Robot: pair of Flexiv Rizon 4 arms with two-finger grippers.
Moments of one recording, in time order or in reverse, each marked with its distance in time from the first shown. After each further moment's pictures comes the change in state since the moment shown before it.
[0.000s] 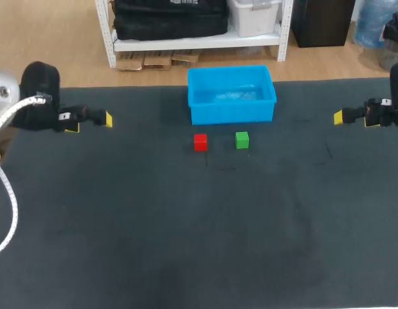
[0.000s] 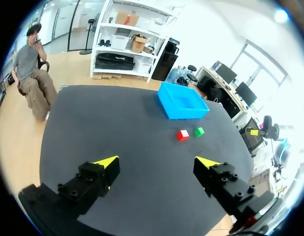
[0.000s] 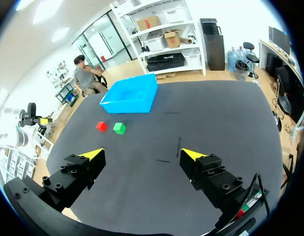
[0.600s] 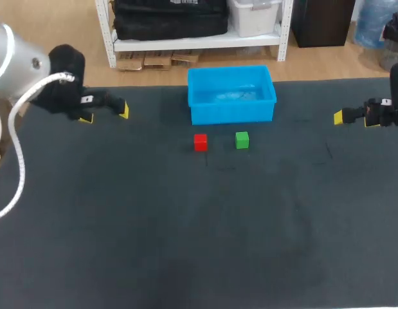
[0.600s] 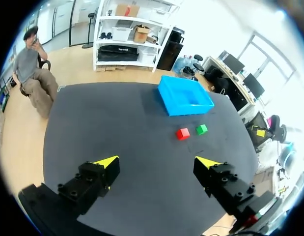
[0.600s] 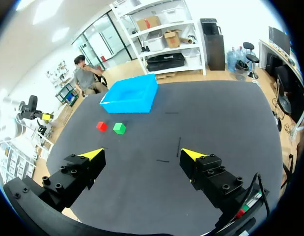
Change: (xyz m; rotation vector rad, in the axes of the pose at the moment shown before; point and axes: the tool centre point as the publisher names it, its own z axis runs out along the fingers) left arm -0.020 -0.021 0.018 -0.081 0.111 0.012; right arm 0.000 0.000 0.000 0.000 0.000 0.000
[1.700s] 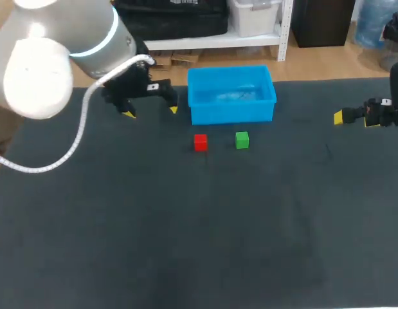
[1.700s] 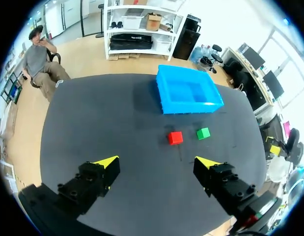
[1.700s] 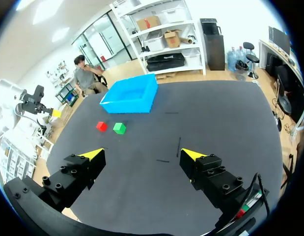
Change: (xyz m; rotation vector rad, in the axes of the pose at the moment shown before) left arm -0.023 -0.074 0.059 -0.167 0.108 -0.076; right arm 0.000 0.000 0.000 0.000 0.000 0.000
